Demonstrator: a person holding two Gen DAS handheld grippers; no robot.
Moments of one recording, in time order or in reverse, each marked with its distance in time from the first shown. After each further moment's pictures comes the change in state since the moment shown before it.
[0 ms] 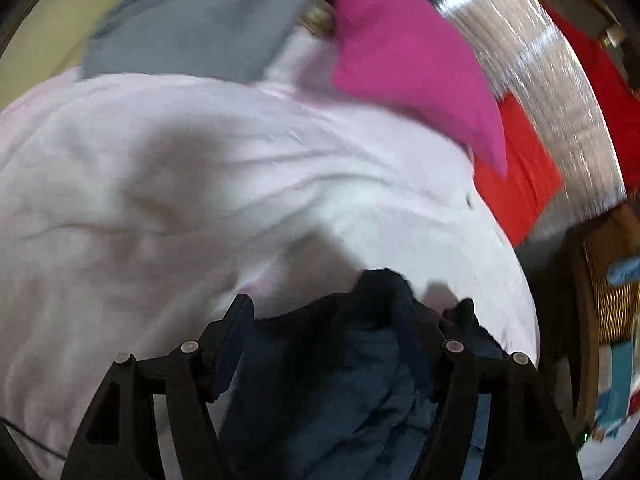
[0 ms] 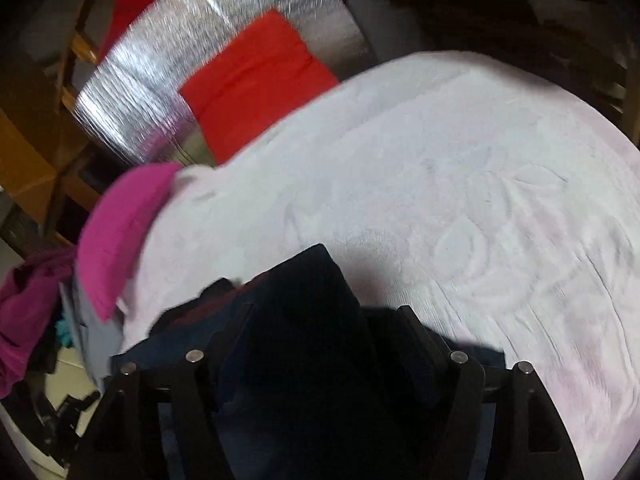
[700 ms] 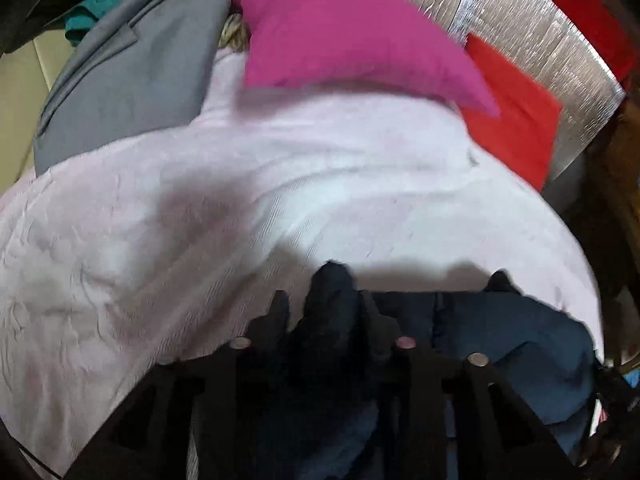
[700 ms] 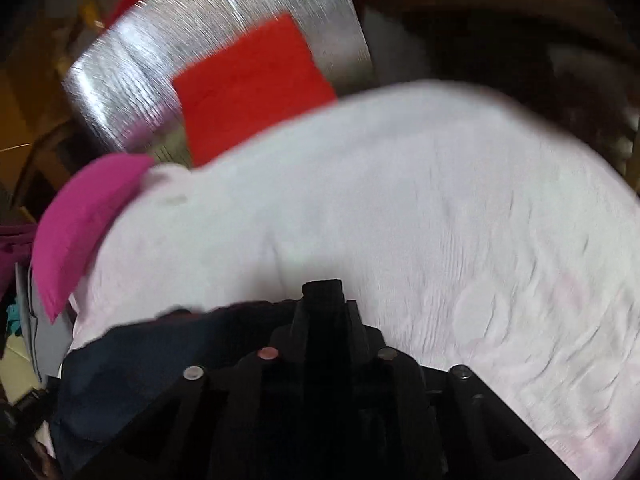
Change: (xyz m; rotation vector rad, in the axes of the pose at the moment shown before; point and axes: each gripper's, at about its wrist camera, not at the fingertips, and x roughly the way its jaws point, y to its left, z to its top) left arm 0.034 -0.045 -0.008 0.290 -0.080 0.151; right arm 0.034 0.013 0.009 -0.057 -0.122 -0.119
